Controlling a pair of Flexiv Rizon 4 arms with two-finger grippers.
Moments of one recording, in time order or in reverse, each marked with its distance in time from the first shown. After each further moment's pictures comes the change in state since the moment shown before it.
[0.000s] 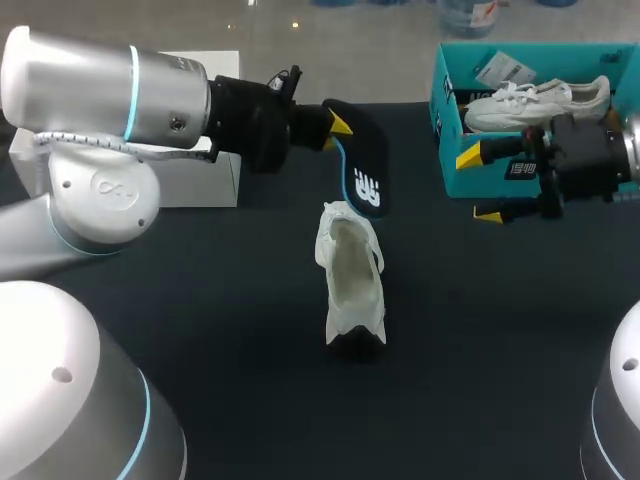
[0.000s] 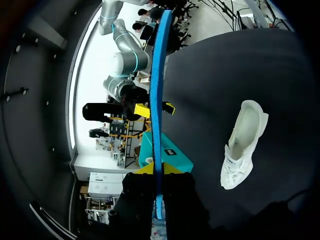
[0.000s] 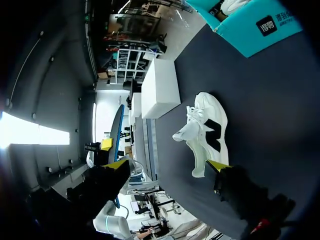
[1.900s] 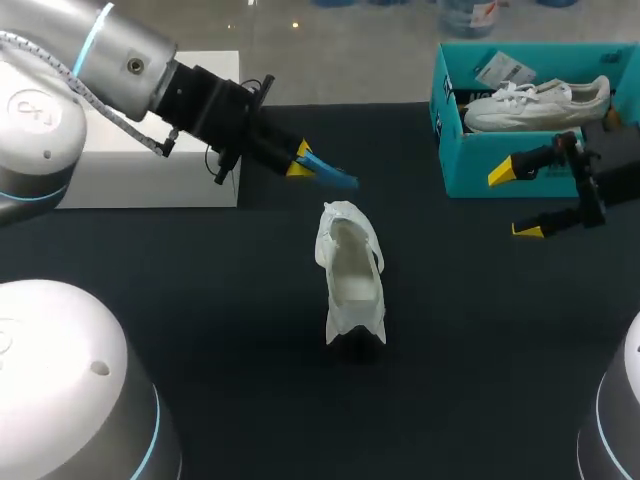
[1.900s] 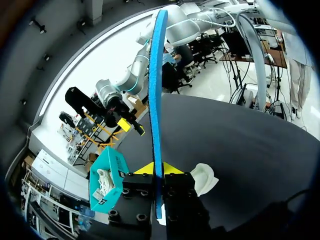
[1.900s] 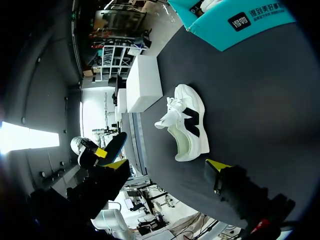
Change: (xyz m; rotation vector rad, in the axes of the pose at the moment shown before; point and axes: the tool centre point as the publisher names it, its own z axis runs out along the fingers) left arm 0.032 -0.054 -0.052 0.265 0.295 -0.492; right arm -0.019 -0.020 -0.038 0.043 -0.111 0.049
